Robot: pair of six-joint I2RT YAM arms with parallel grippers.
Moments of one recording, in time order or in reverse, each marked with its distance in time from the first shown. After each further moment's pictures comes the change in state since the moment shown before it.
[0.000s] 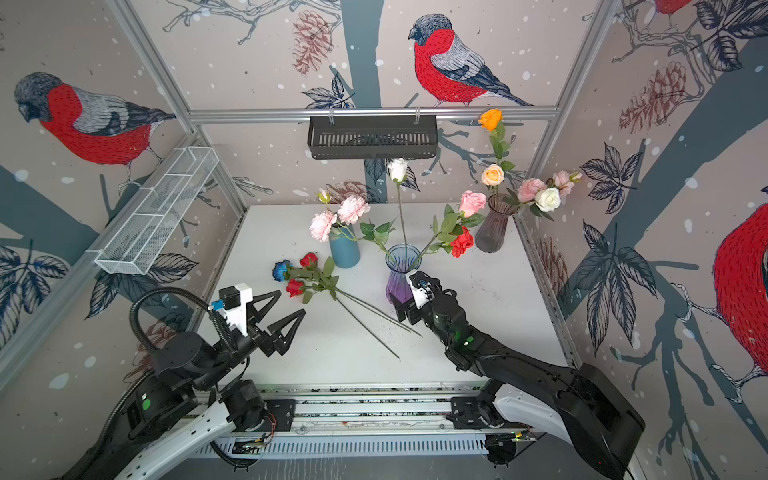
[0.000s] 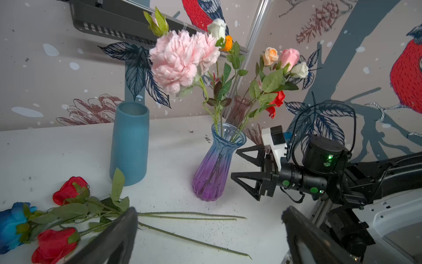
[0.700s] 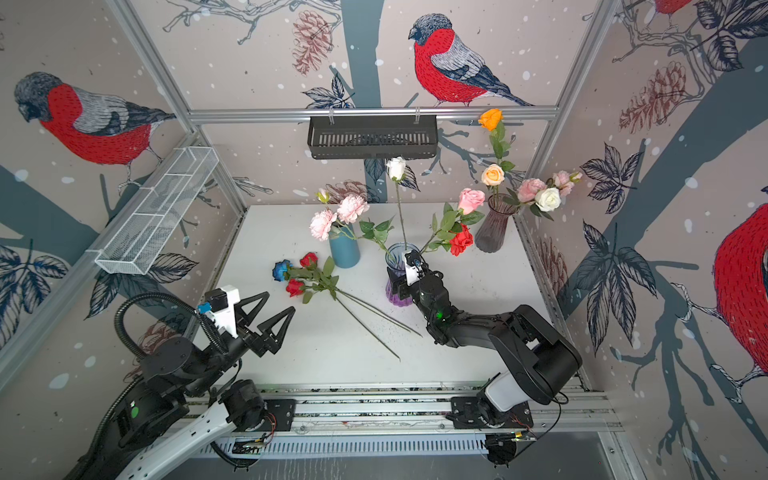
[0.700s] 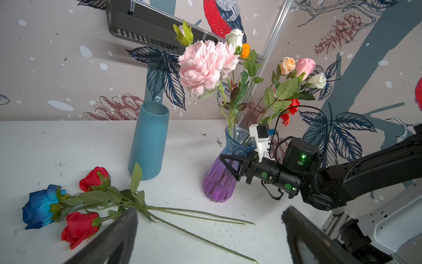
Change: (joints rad) left arm 0.000 -0.024 0.023 -0.074 -0.080 -0.025; right arm -0.085 0.424 0.135 0.371 0.006 0.073
